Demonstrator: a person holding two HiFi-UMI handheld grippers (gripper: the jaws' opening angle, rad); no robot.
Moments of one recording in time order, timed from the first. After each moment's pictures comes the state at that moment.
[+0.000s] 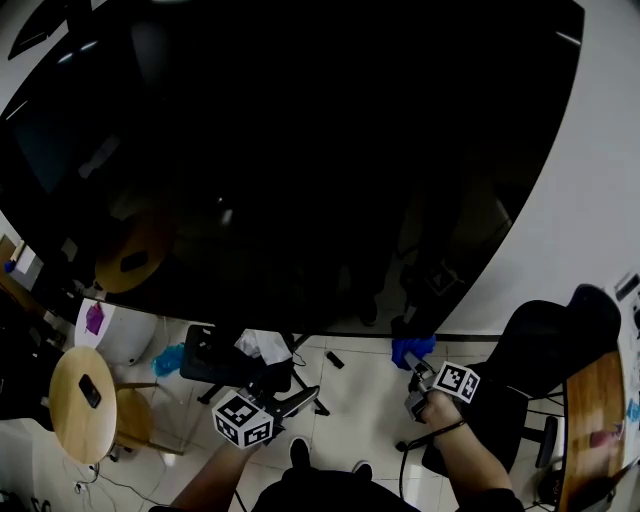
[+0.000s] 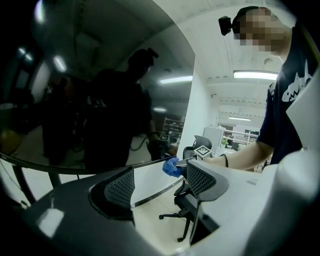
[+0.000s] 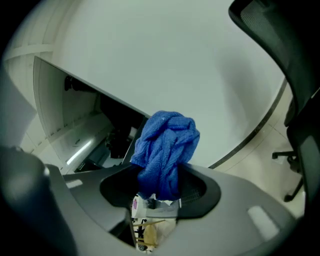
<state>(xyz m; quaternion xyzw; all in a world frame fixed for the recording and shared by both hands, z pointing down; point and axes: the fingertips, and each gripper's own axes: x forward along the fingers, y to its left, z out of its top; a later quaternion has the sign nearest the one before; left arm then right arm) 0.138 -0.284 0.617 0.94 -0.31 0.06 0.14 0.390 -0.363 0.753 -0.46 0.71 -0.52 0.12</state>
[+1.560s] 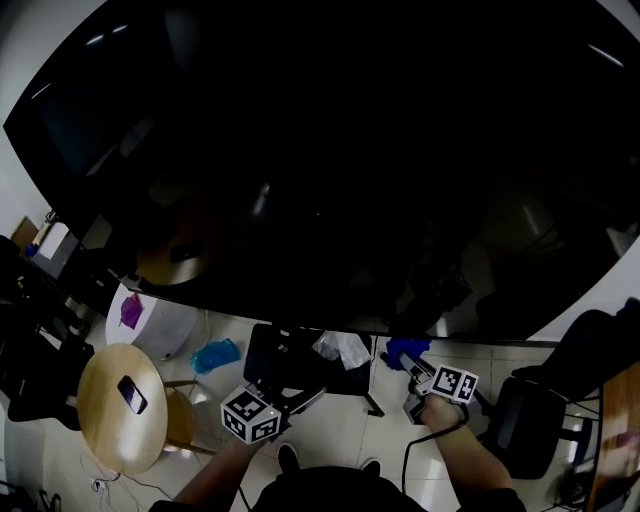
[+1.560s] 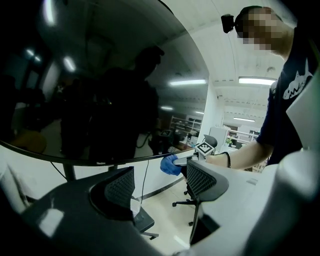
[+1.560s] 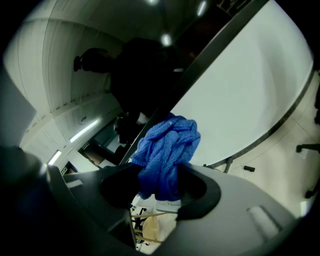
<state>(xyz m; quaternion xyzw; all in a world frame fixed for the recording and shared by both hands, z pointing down) -0.127 -0.301 0.633 0.93 -0.33 0.07 0.15 0.086 -0.385 0.753 -0.42 0.76 -0.50 0.06</state>
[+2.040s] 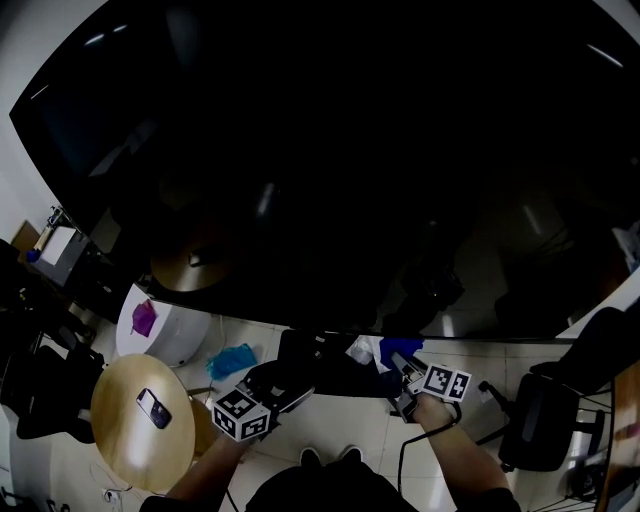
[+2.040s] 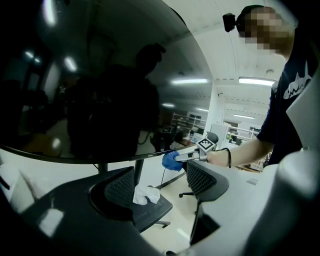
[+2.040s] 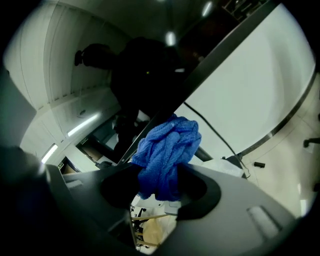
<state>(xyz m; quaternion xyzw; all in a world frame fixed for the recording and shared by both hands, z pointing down) -0.279 -0.310 0.640 0.92 -0.34 0.10 0.16 -0.060 -0.396 0.754 -0.42 0.76 -0.48 0.05</state>
